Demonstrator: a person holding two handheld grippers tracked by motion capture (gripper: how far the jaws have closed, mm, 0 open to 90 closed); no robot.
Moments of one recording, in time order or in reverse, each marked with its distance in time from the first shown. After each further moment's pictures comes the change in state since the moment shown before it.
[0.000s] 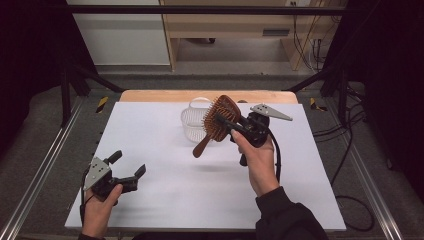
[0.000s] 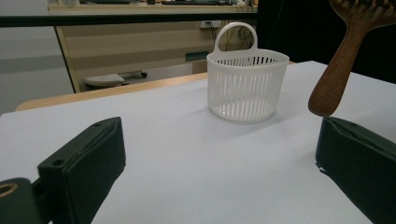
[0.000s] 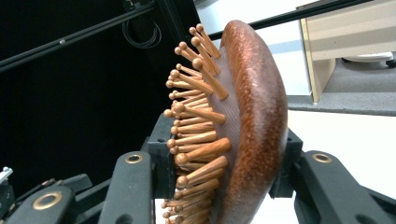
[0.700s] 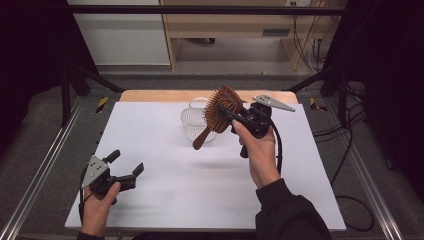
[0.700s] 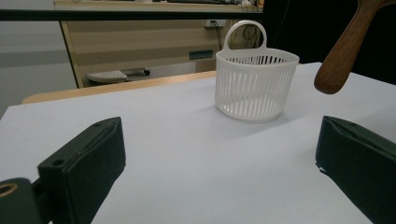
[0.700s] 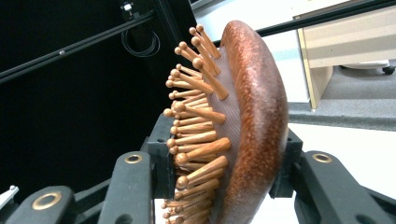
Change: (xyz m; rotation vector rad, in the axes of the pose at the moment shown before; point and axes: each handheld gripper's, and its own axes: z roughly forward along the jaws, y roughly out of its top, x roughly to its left) left arm 0.007 -0.003 0.002 0.007 0.012 -0.015; right arm 0.000 0.022 0.003 -0.023 -0.007 0.006
